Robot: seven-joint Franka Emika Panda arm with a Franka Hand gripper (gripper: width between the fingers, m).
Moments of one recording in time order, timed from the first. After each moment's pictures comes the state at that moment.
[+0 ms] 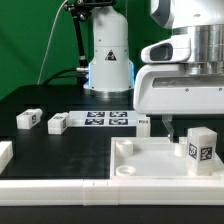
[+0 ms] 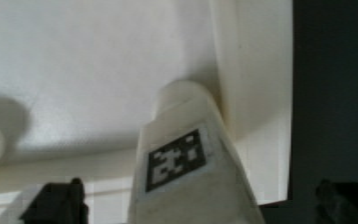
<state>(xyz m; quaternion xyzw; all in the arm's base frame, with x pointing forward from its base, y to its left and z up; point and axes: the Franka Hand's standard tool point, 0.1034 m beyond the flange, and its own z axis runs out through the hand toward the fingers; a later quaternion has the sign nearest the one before) 0.630 0.123 0.074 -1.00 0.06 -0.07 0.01</state>
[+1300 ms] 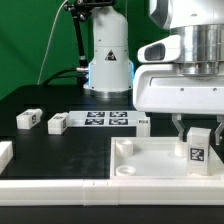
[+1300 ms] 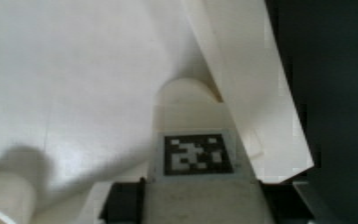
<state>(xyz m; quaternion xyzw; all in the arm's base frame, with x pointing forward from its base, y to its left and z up) 0.627 0.123 0.073 -0.94 0.34 -0.07 0.04</state>
